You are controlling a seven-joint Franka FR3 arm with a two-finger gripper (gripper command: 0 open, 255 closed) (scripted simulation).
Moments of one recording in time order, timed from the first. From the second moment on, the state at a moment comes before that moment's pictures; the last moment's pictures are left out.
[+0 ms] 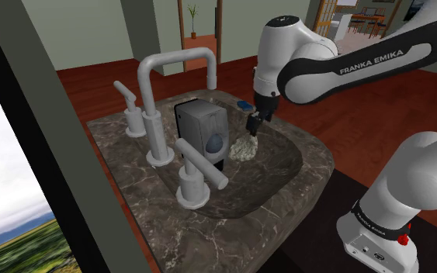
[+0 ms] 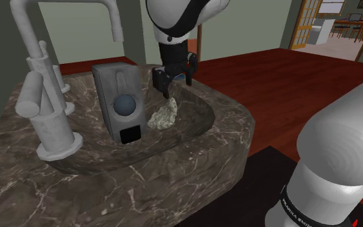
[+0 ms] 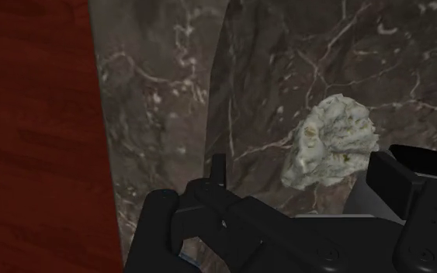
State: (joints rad) arm 0.06 -0.49 0.31 -2.56 -0.08 2.16 0.23
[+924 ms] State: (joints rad) arm 0.04 -0.39 0.38 -2.60 -0.14 2.32 0.33
